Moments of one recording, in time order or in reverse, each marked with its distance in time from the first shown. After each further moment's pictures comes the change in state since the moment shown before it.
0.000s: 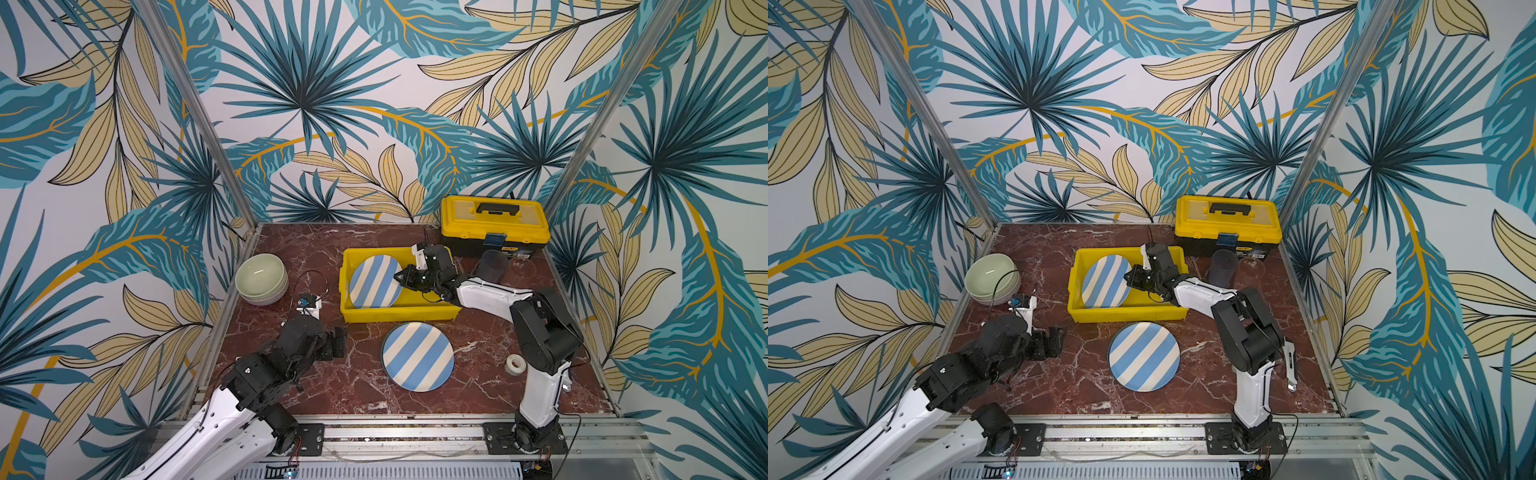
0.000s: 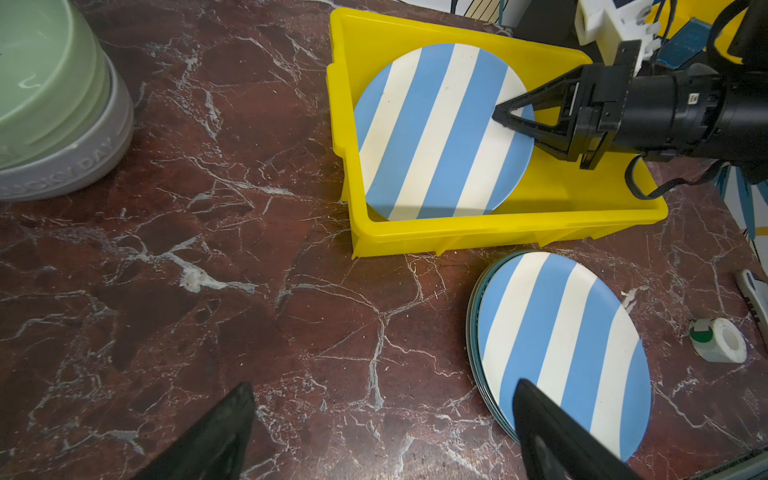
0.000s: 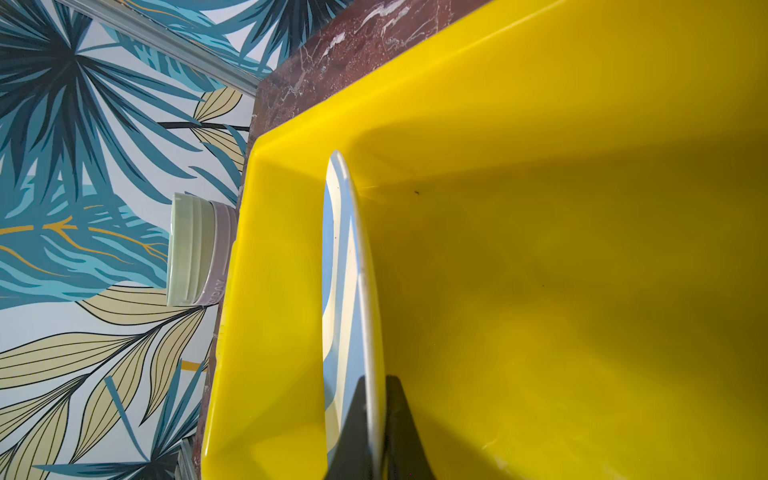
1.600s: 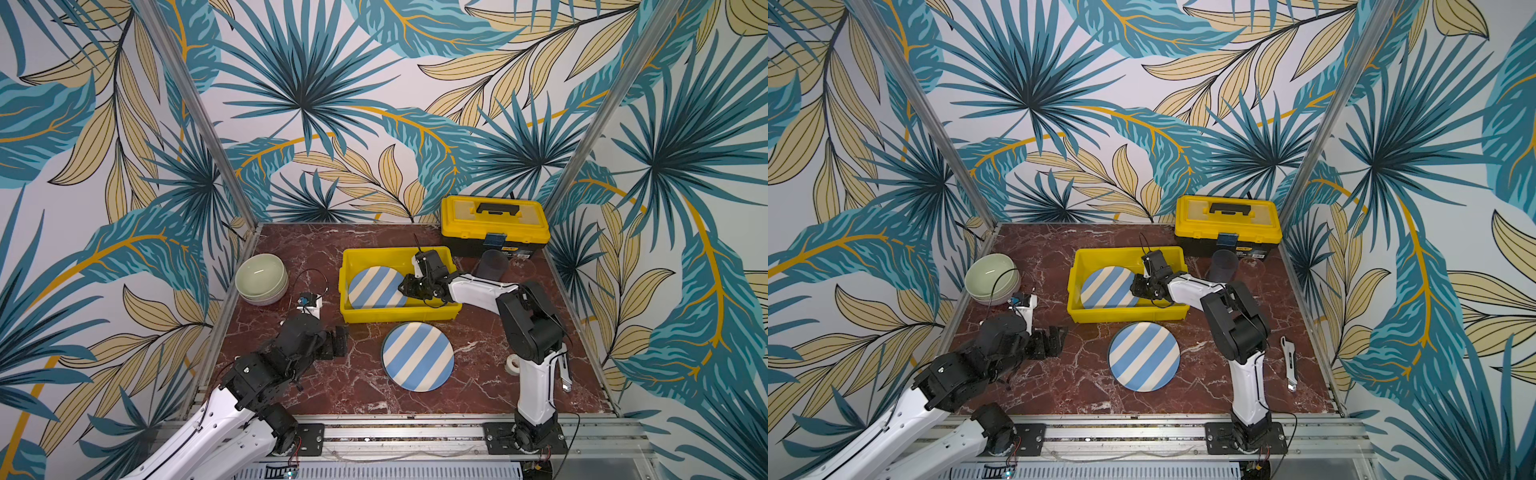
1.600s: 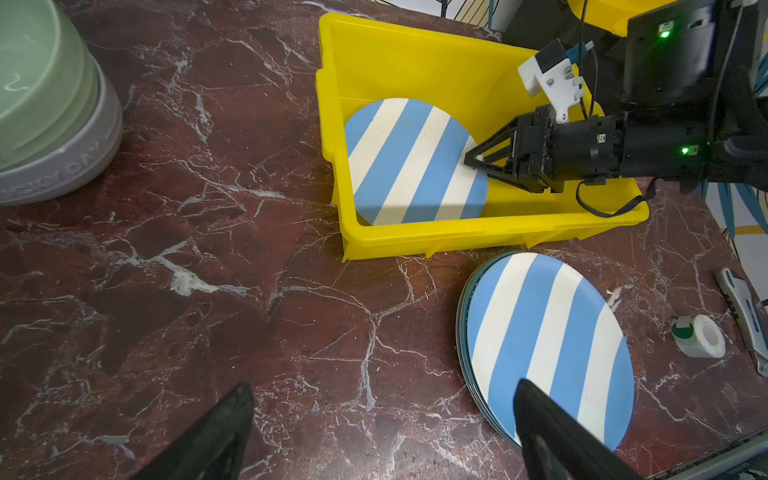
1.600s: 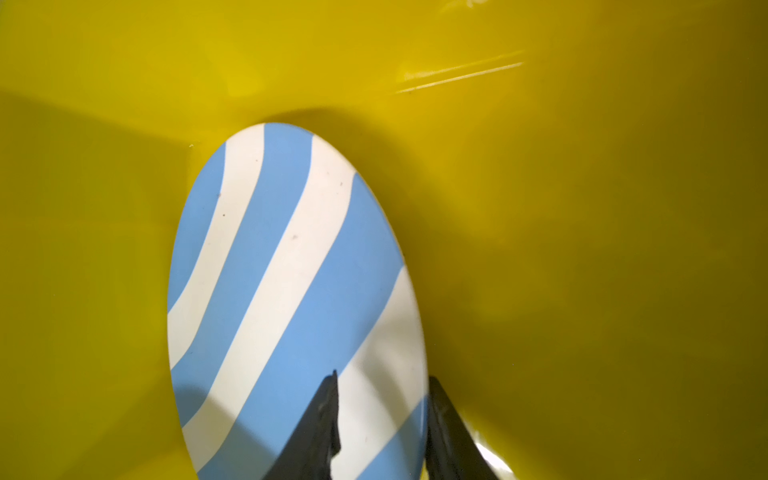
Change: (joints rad) left arm 0.000 0.005 0.018 0.000 0.020 -0.001; right arm 0.000 0.120 0.109 -0.257 0.141 -0.125
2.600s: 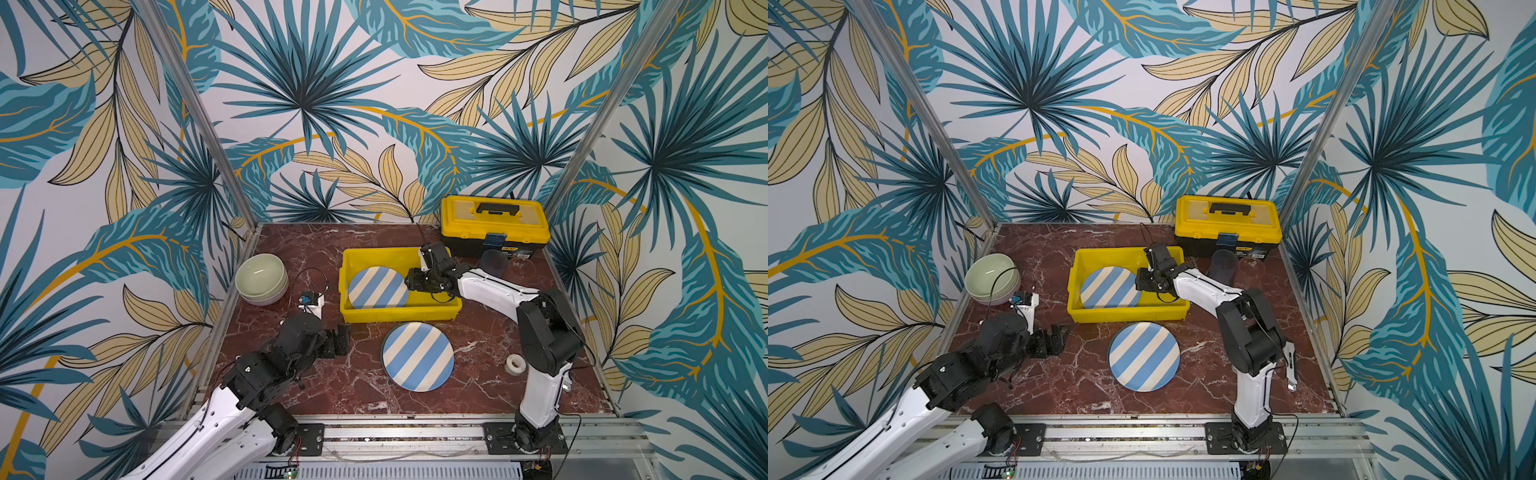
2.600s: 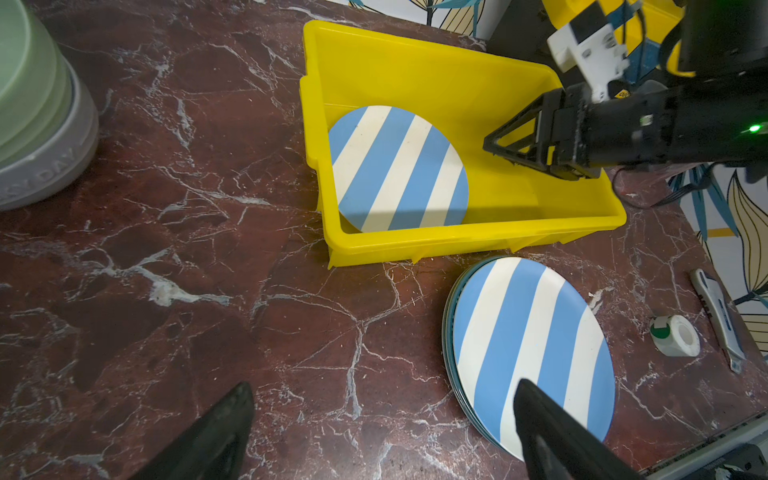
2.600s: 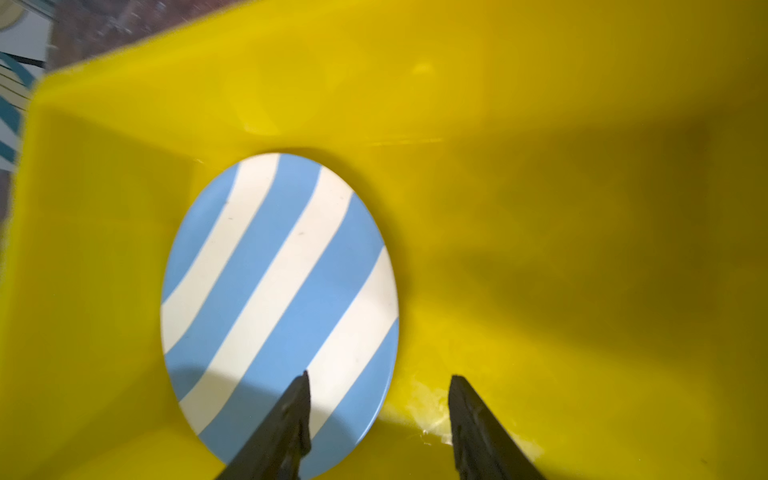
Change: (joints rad) left arm 0.000 0.022 -0.008 0.057 0.032 -0.003; right arm 0.001 -0.186 0.022 -0.181 0.134 -0.116
